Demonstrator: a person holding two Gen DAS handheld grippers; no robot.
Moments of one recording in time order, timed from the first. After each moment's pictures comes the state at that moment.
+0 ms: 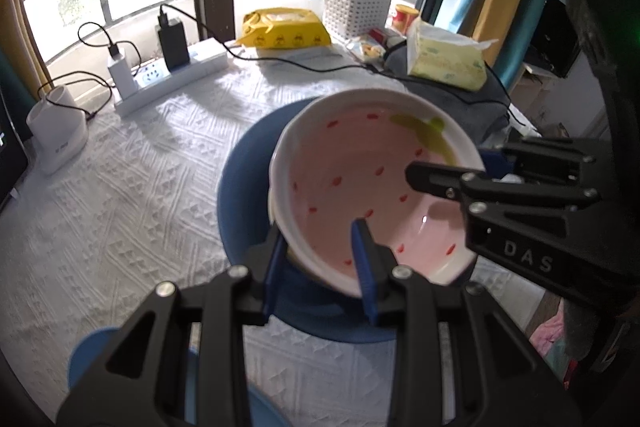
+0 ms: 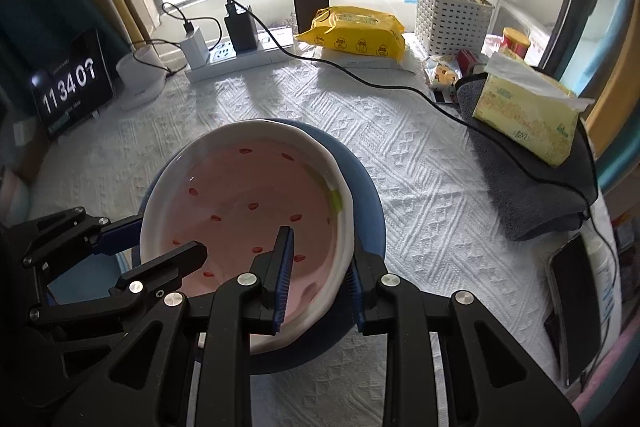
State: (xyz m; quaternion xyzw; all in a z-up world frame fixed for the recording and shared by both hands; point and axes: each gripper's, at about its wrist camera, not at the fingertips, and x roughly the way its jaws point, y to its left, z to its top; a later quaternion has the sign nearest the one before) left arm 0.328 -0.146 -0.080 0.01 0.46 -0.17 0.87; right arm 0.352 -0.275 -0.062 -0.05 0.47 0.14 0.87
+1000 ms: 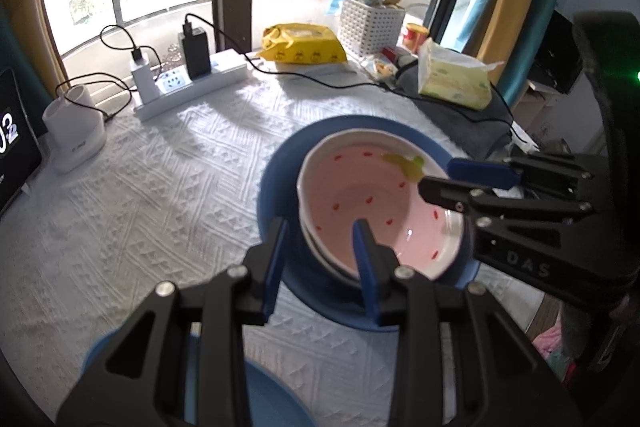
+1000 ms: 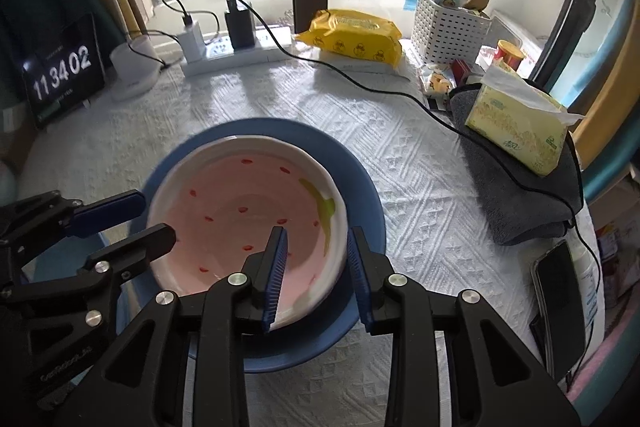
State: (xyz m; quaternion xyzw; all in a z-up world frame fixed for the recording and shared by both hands) left arm 0.324 -0.123 -0.064 -0.01 0.44 -0.15 0.88; right arm 0.347 -0.265 -0.055 -0.07 0.46 0.13 0.87
